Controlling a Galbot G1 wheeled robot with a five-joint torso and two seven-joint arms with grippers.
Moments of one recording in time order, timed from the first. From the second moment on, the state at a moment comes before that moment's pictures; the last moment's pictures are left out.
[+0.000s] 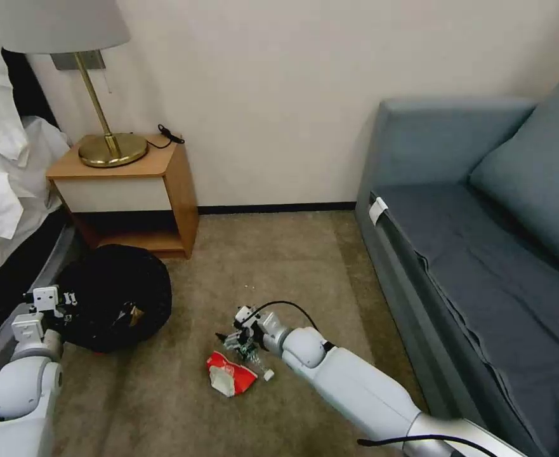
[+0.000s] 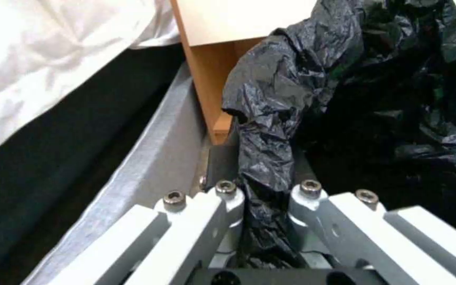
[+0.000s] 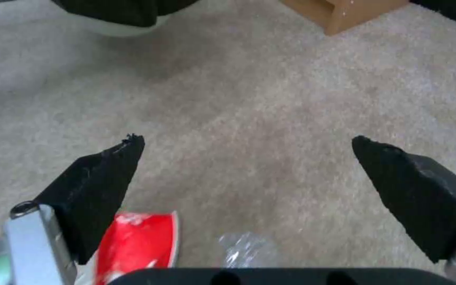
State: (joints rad) left arm 1.27 -1.18 -0.90 -1.65 -0.21 0.22 0.01; right arm -0.65 1.37 -0.46 1.18 0.30 -0.18 -0.18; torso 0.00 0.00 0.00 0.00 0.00
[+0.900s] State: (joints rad) left arm 1.27 -1.20 -0.89 -1.68 -0.19 0.23 0.01; right arm -0.59 1.35 -0.71 1.21 0.32 -0.26 -0.34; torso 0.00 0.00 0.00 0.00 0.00
